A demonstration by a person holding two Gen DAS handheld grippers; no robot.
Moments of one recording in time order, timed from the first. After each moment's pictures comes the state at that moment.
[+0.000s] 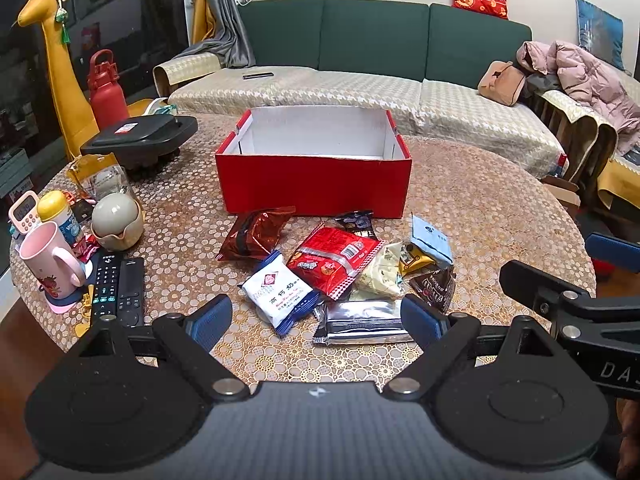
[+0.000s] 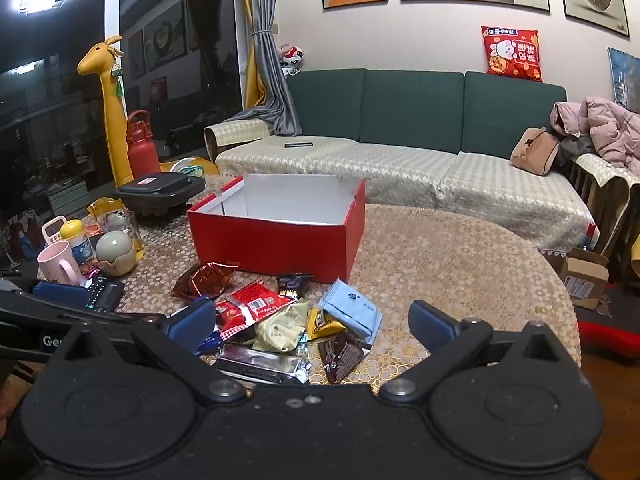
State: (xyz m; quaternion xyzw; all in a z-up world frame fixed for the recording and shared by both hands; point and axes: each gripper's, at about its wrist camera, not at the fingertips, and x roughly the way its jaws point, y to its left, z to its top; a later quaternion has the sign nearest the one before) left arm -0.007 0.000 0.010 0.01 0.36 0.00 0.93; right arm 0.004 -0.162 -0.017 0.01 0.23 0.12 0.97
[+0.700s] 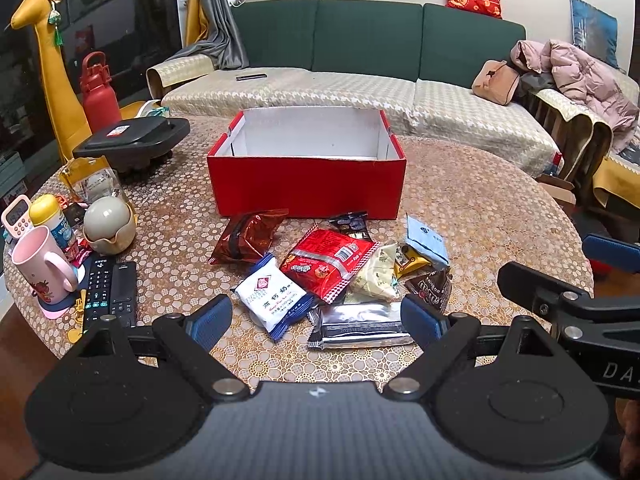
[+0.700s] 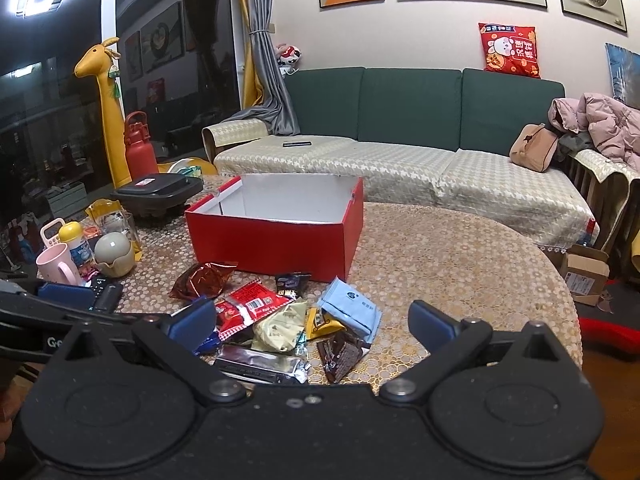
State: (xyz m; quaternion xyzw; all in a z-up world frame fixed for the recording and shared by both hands) left arm -0.002 -0.001 0.005 0.01 0.36 -0.01 0.93; right arm 0.009 -0.166 -0.019 0.02 0.23 0.12 0.96
